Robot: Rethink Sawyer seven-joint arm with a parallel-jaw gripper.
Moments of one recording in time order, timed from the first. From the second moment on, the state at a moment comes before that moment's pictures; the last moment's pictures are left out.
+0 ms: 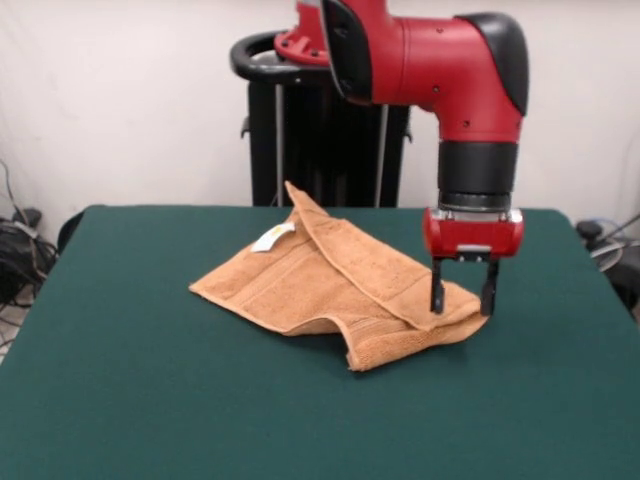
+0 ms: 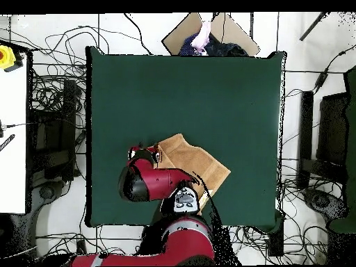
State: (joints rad) arm -0.03 -0.53 -0.02 1.92 -0.13 -0.24 1.86
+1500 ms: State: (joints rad) arm 0.31 -0.42 -0.33 1.97 0.00 -0.33 1.86
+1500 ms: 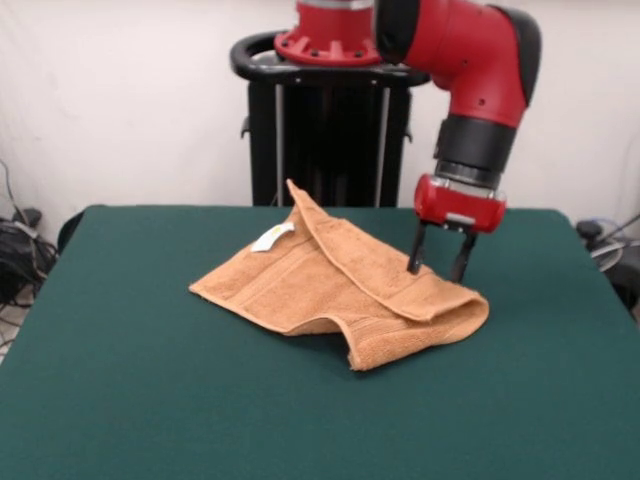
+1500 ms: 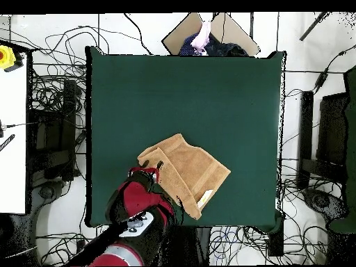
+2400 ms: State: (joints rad) arm 0.21 -0.43 -0.29 2.00 0.00 -0.40 1.86
